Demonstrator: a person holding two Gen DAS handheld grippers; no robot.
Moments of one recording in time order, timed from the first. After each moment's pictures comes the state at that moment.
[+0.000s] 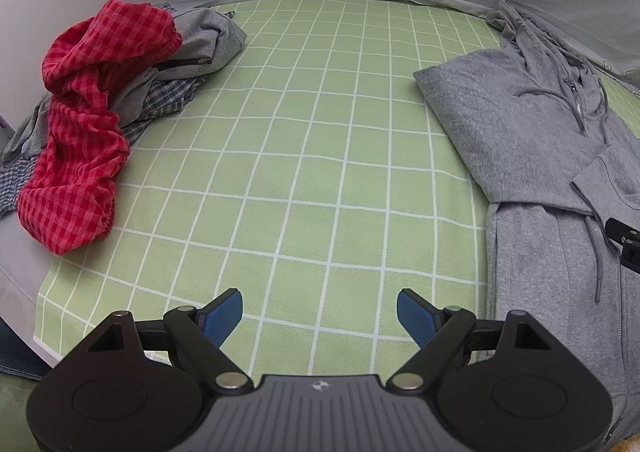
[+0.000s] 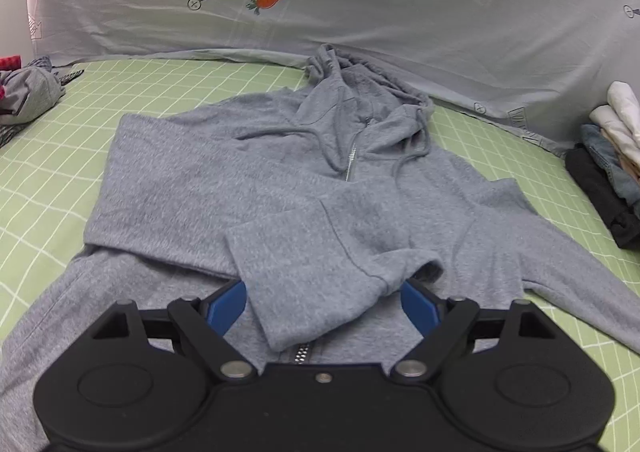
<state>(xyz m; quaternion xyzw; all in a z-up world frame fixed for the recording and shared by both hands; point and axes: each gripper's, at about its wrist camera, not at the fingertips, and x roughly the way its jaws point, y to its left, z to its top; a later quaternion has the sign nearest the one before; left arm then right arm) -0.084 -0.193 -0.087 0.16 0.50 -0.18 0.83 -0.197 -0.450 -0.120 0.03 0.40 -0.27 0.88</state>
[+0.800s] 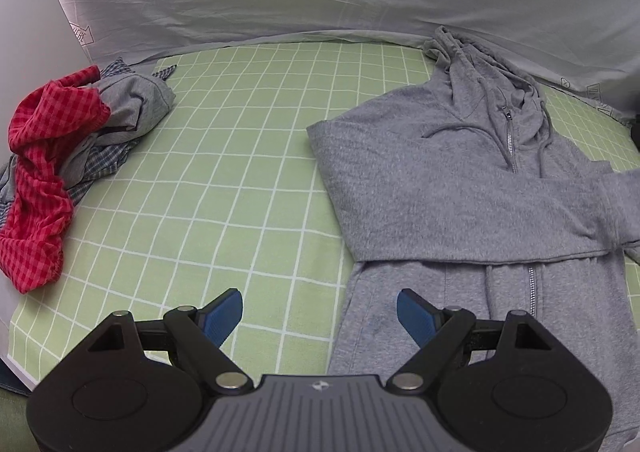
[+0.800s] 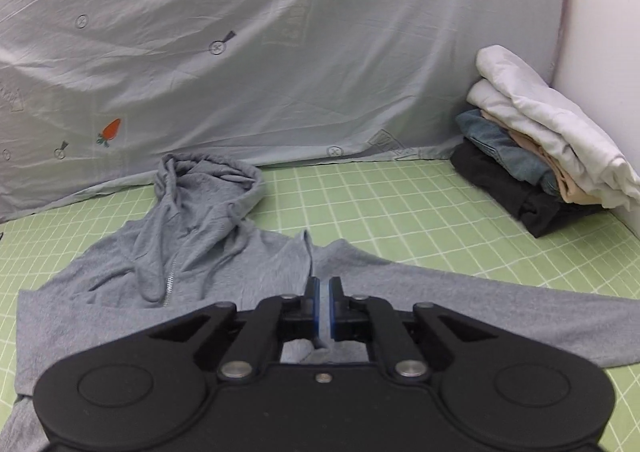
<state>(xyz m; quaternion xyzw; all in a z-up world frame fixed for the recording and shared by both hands) -0.117 -0.305 -0.055 0.14 0.46 -0.20 0.85 -0.292 -0.621 -0.052 0.15 0.27 -0.39 0.87</state>
